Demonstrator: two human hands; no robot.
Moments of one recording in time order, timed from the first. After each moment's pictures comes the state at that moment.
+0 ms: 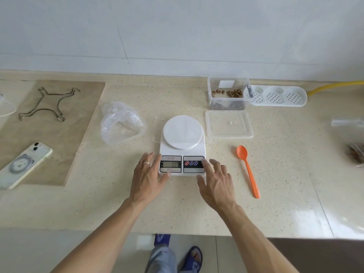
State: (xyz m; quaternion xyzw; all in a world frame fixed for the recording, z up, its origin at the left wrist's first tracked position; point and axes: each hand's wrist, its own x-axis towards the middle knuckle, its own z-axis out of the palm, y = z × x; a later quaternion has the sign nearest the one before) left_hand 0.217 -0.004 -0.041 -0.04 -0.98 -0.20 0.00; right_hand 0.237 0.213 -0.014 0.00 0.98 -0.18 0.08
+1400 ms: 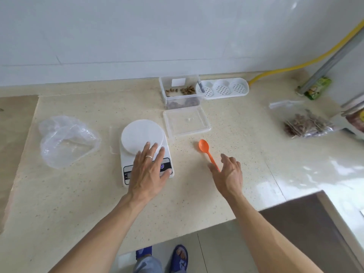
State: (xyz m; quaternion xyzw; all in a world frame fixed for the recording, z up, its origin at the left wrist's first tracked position) left_hand 0.185 0.075 -0.019 -0.21 -0.96 -0.19 0.02; right_hand 0.248 0.304 -0.007 0.28 0.93 -0.23 0.00
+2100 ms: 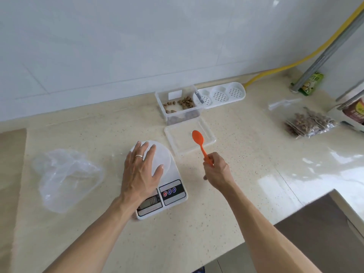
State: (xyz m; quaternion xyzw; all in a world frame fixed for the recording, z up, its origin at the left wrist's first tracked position) left_hand 0.097 0.045 0.002 -0.23 -0.95 -0.22 0.02; right_hand 0.170 0.266 0.007 0.31 0.84 -0.44 0.03
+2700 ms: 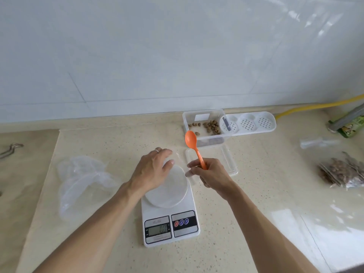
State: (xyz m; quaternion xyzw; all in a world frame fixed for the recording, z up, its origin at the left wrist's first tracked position) left_hand 0.018 0.044 0.037 -0.20 -0.93 -0.29 -0.10; right_hand 0.071 0.246 0.044 0.17 0.76 -0.61 0.15
